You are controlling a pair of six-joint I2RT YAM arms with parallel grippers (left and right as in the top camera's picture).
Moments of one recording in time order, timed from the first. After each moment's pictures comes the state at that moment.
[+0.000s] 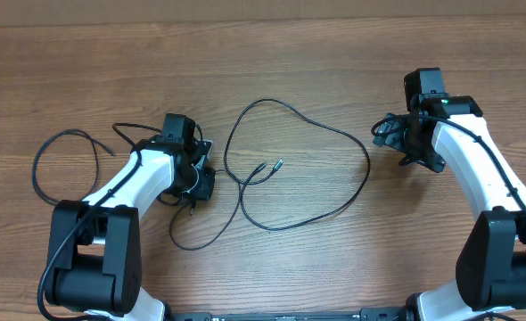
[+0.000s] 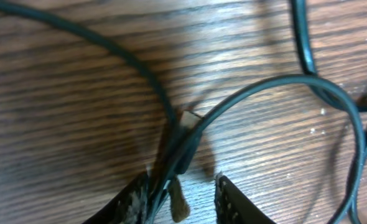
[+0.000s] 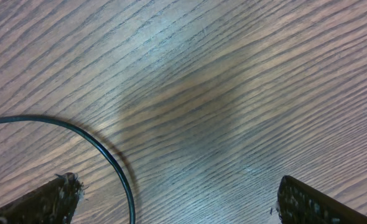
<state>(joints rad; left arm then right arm) -0.14 1.75 0.96 -0.68 0.15 0.00 0.04 1.71 1.27 -0.94 0.14 0.54</state>
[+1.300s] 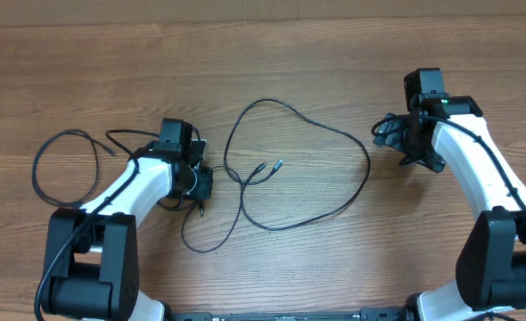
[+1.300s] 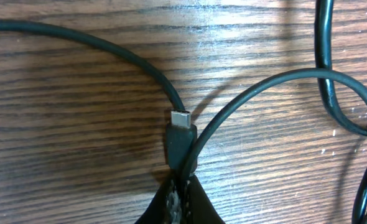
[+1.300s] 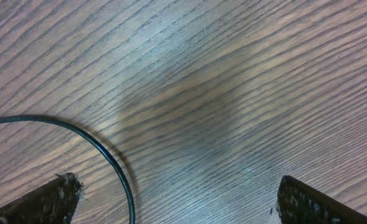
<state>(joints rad) -0.14 1.72 0.90 -0.61 0.14 -0.08 0.04 1.71 1.27 -0.93 0.14 0.54</state>
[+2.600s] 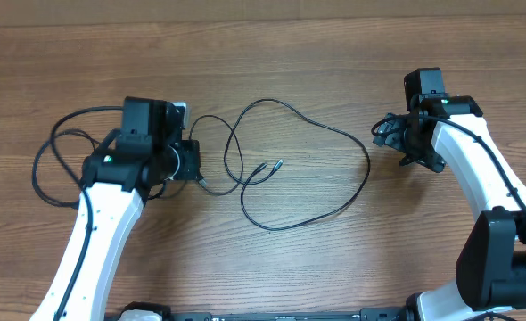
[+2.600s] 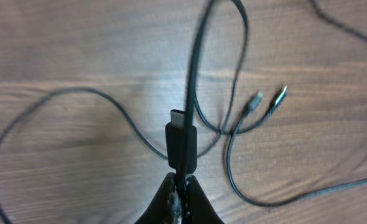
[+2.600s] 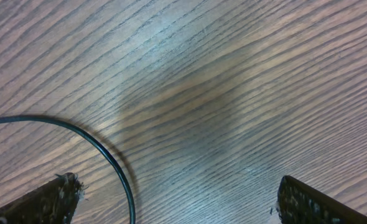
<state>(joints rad) -0.14 1.34 1.11 -0.88 0.16 -0.15 0.04 1.71 1.27 -0.93 0.14 0.54</state>
